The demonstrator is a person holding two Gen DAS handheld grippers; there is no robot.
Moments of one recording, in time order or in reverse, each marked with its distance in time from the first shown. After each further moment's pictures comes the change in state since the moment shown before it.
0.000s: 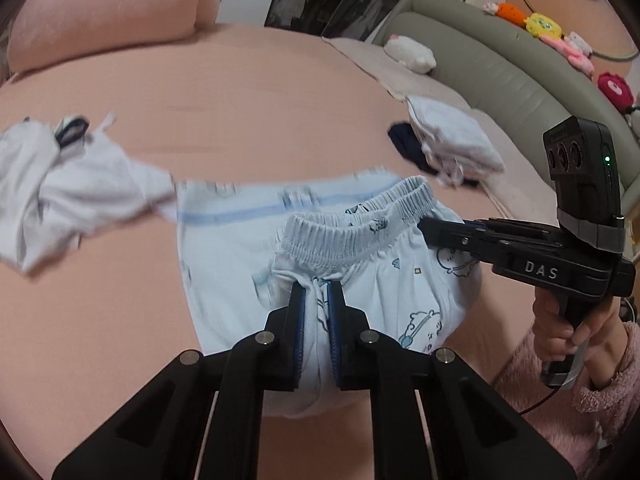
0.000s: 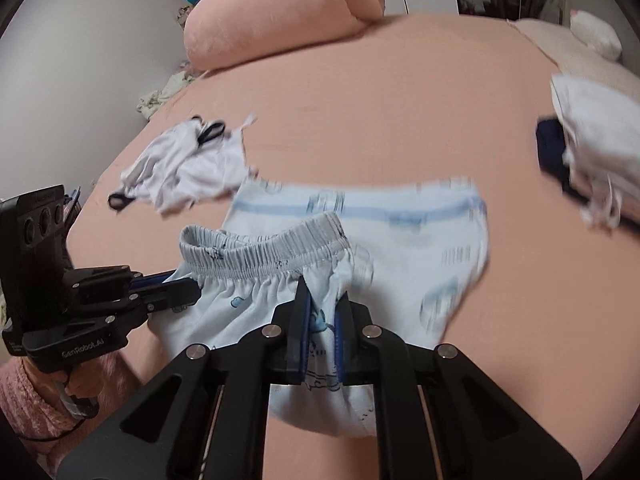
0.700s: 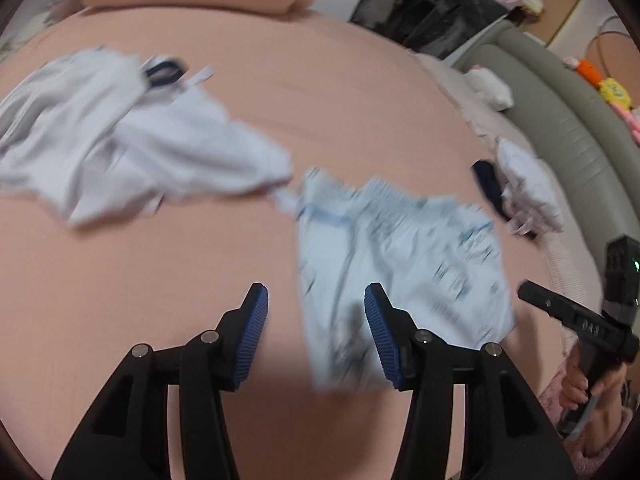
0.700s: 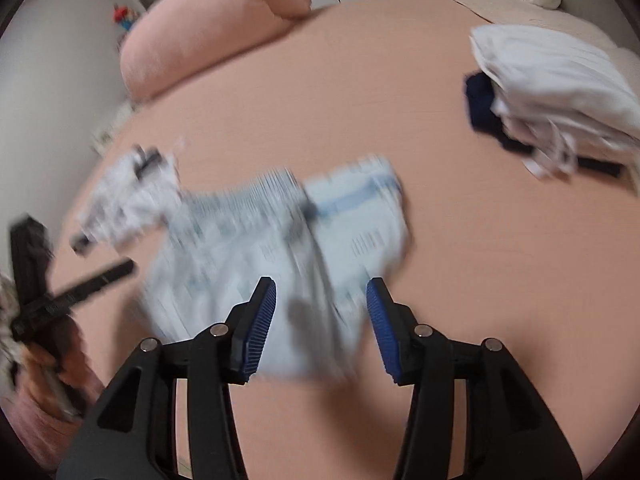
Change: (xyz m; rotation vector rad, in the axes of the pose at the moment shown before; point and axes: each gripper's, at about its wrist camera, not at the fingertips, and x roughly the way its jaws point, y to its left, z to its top) left arm 0.007 0.064 -0.026 -0.268 0.023 0.130; right arm -0.004 -0.053 -0.026 0.181 0.038 -0.144
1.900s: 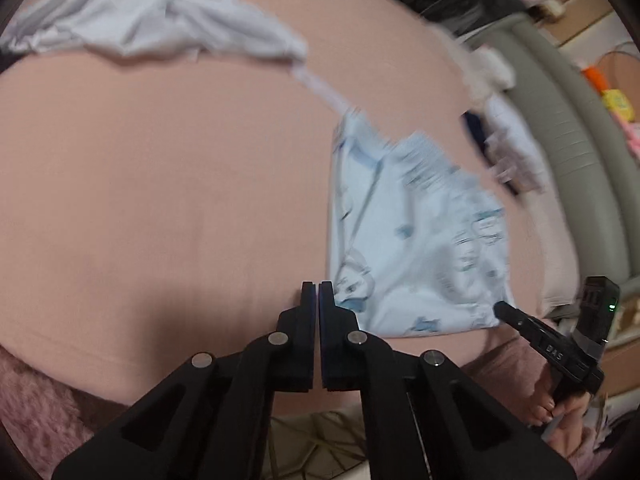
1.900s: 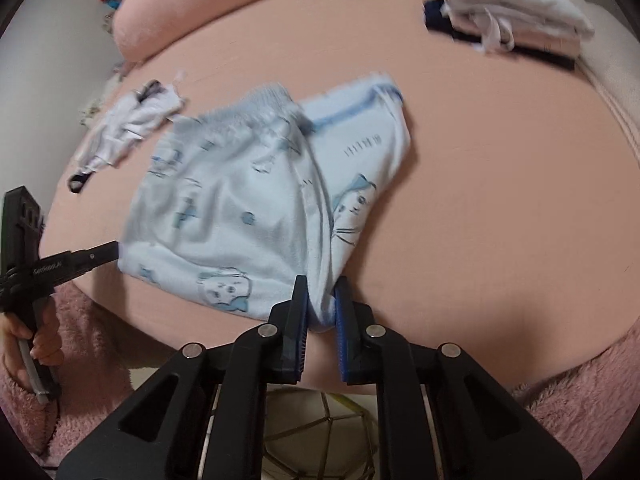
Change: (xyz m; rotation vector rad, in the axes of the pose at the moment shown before) left arm -0.055 0.008 -0.089 -0.074 0.102 -0.084; right arm -0.040 -0.005 -0.109 0.044 0.064 0.011
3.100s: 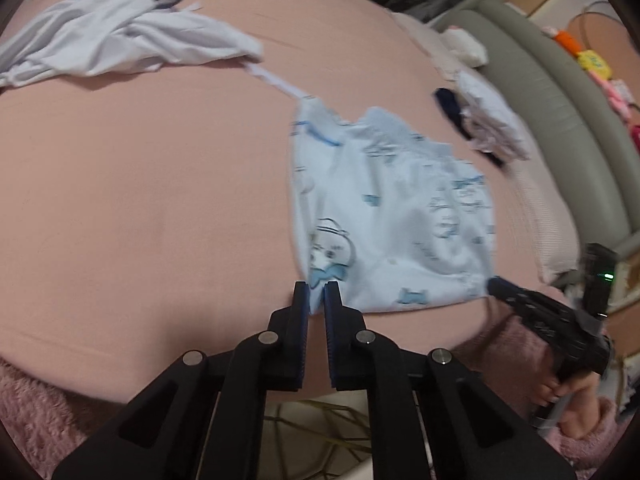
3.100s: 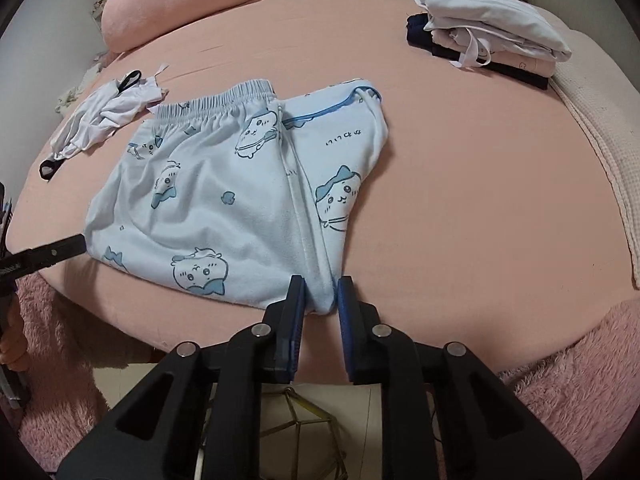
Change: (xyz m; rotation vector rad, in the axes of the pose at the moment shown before) left arm 0.018 -0.013 -0.007 0.097 0.035 0.012; right arm -0.002 0.000 -0.017 -0.046 -0.011 -0.167
